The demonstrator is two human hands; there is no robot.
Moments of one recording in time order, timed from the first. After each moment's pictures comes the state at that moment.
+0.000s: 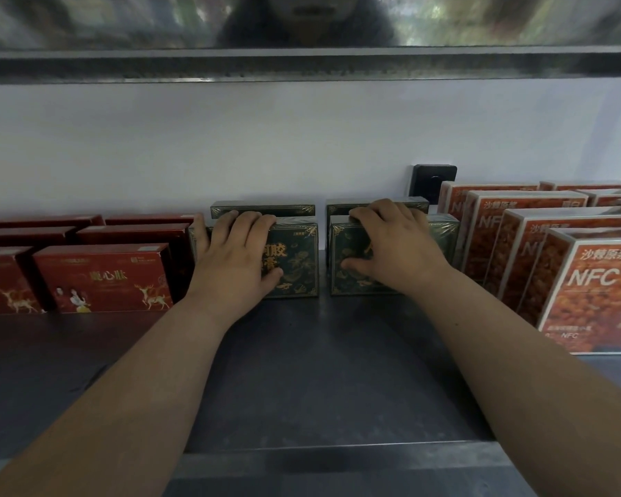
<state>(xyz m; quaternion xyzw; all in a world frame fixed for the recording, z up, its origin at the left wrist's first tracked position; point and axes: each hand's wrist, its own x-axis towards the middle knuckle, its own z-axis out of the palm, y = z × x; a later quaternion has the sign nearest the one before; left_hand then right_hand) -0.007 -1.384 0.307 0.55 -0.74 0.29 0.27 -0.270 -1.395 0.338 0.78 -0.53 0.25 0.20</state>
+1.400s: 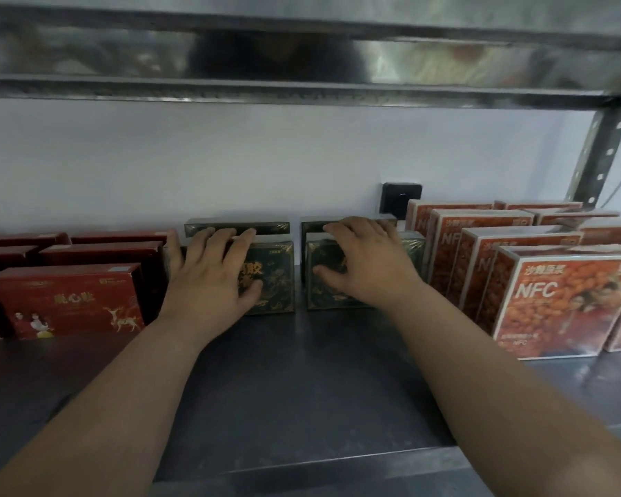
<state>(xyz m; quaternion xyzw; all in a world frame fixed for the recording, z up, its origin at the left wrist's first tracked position) -0.010 -1.376 0.315 0.56 -0.74 0.26 0.25 -0.274 -1.387 0.346 0.78 -0.54 0.23 0.20</state>
